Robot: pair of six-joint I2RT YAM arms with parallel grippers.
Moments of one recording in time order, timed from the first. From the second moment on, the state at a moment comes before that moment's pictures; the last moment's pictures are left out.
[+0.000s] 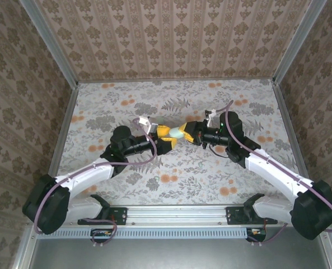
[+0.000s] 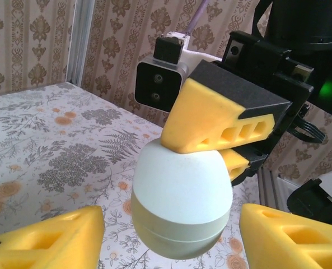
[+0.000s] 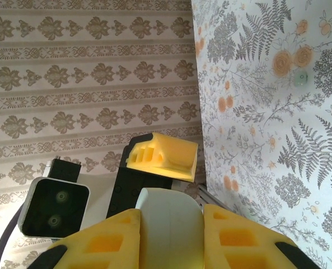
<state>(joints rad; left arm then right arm) -0.68 1.20 0.55 0.65 0.66 -0.33 0.49 1.15 0.76 0.13 -0.61 1.37</state>
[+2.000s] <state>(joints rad) -0.65 1.15 0.64 0.47 0.77 -0.26 0.42 1.03 0.93 -0.26 -0.51 0.91</state>
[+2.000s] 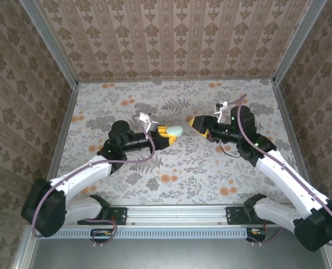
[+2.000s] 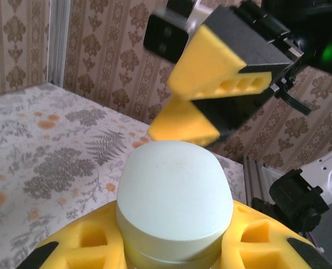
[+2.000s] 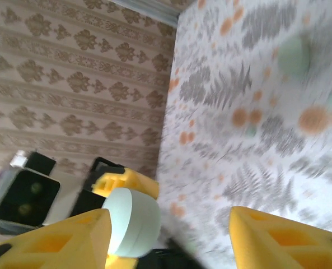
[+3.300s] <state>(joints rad) -0.60 1.02 0.79 0.01 1.03 -0.09 0.64 1.12 1.13 -0.51 -0.54 0.09</state>
